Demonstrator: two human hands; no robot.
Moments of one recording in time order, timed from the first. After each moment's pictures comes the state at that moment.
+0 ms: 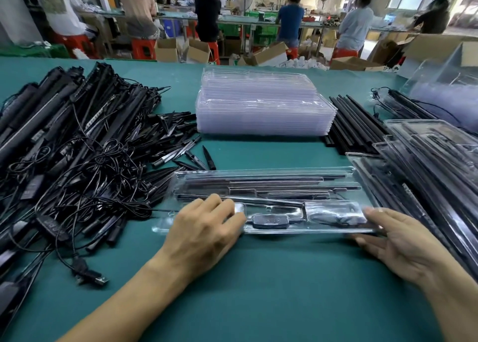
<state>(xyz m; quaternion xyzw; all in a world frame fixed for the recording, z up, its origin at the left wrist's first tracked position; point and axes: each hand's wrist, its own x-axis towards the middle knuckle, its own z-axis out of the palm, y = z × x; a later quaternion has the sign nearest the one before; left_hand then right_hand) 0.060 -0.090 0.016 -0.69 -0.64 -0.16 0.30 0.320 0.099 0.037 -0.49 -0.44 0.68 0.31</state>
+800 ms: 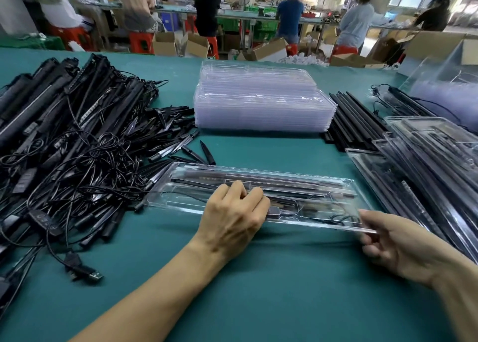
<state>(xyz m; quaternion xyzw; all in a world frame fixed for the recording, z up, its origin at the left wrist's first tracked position) 0.090 -0.045 0.014 -0.65 -0.64 -0.16 0.38 0.330 0.104 0.041 -0.51 -0.47 0.70 0.14</state>
